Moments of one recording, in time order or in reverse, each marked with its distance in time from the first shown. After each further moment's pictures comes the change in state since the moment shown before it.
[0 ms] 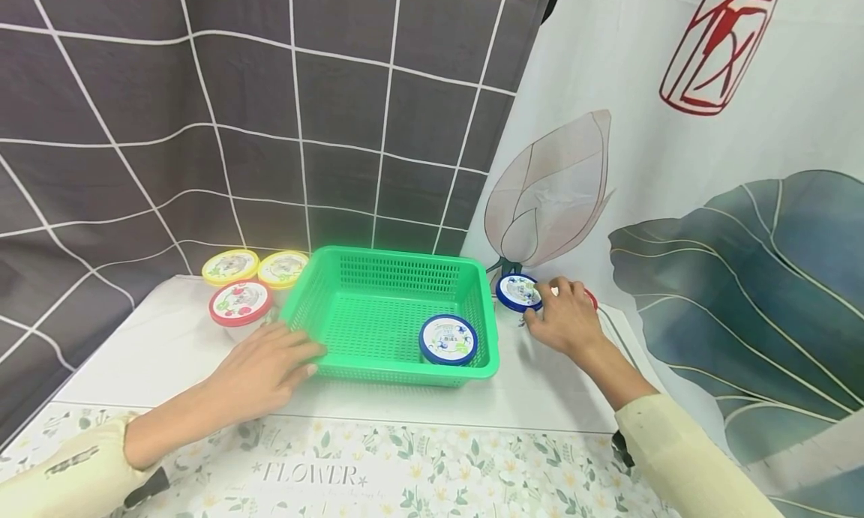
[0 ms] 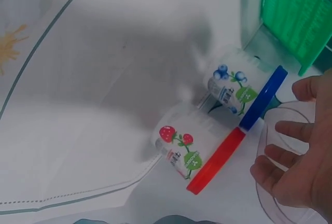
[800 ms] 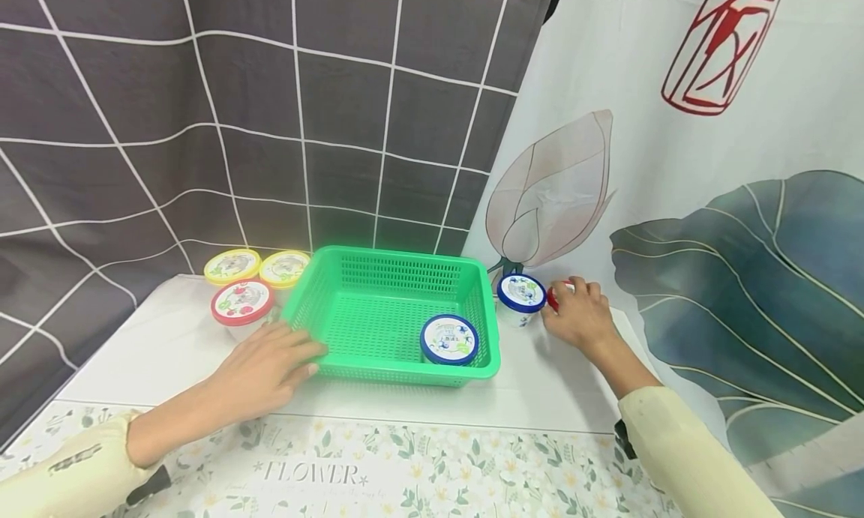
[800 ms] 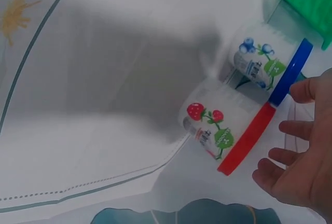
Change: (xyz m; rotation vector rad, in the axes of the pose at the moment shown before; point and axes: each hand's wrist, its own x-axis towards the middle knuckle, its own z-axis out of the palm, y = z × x) left_hand 0.000 0.001 -0.001 0.006 0.001 0.004; right_hand 0.011 0.029 0.007 0.035 -0.096 0.122
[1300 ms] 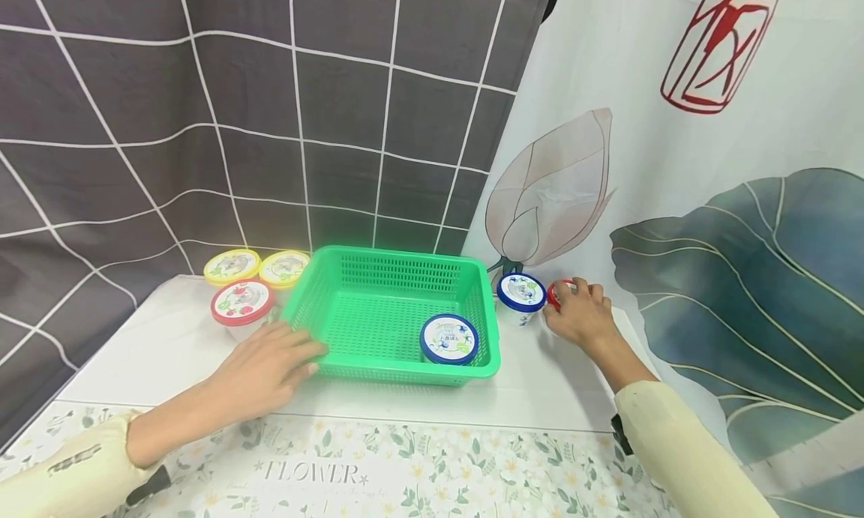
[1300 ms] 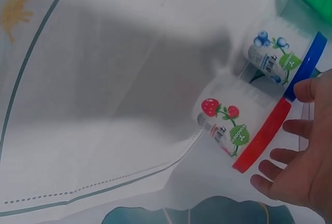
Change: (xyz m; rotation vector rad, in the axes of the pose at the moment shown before) left_hand 0.000 -0.001 0.001 -0.002 -0.009 0.000; right_hand 0.007 0.010 0.009 0.044 -0.037 0.054
